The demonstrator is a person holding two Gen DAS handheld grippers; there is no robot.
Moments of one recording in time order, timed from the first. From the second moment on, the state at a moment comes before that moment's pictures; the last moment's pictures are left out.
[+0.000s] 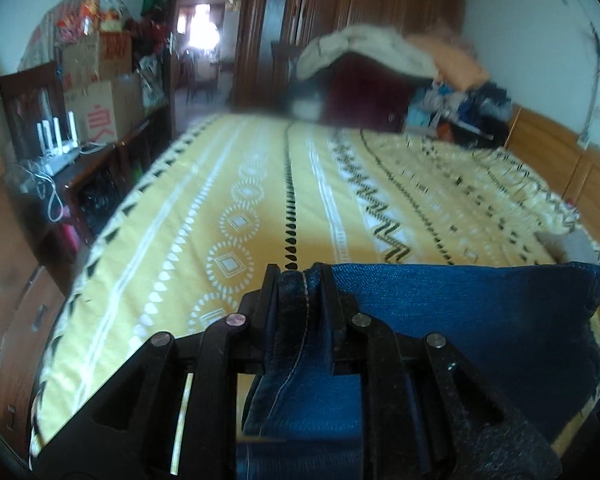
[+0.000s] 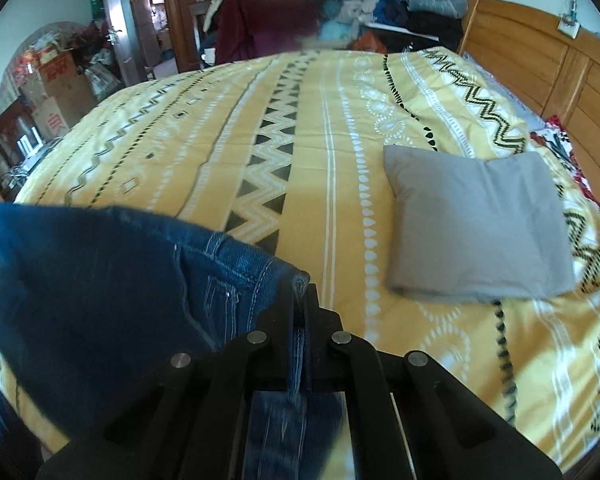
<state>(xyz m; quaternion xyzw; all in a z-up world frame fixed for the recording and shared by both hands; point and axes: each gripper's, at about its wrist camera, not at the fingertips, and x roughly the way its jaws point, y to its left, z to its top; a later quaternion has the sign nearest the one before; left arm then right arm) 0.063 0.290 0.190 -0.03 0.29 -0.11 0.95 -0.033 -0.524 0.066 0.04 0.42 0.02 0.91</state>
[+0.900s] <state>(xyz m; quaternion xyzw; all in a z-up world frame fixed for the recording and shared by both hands) -0.027 0.327 0.083 -0.10 0.40 -0.08 0.91 -0.251 -0.493 -0.057 0.02 0.52 0.00 0.85</state>
